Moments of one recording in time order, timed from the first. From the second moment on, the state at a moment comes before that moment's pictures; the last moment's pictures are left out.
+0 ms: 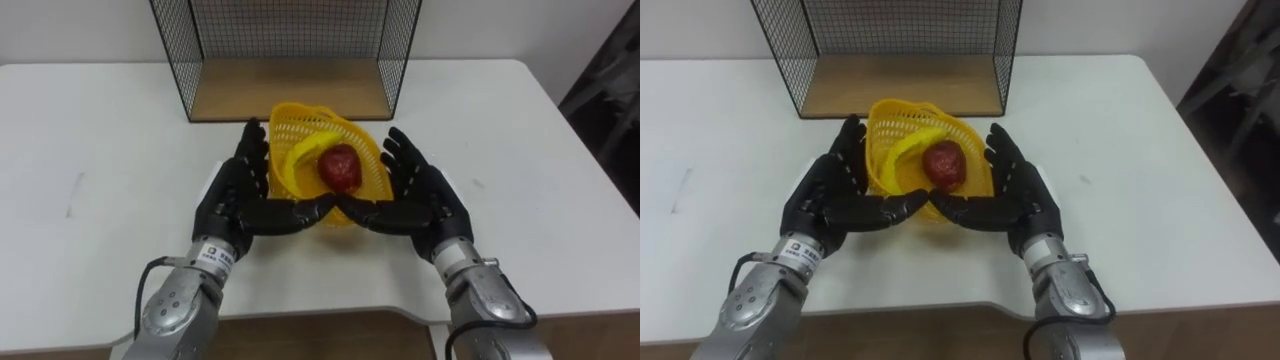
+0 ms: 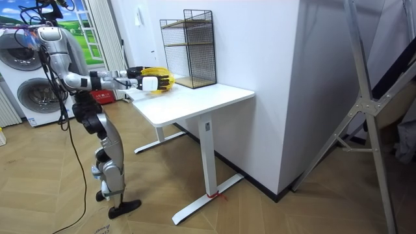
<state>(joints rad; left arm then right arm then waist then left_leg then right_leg) 0.04 0.11 -0.19 0.03 -0.36 -0.02 -0.08 0.02 -0.13 0.14 0.19 0.37 -0.04 0.09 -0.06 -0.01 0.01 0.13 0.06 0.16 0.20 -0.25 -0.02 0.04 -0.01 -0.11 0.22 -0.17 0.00</state>
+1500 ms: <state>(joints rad) 0.04 0.12 -0.20 0.02 -0.36 -0.01 -0.05 0.02 -0.14 0.13 0.02 0.38 -0.02 0.03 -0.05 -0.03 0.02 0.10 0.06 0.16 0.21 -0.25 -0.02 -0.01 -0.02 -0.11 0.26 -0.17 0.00</state>
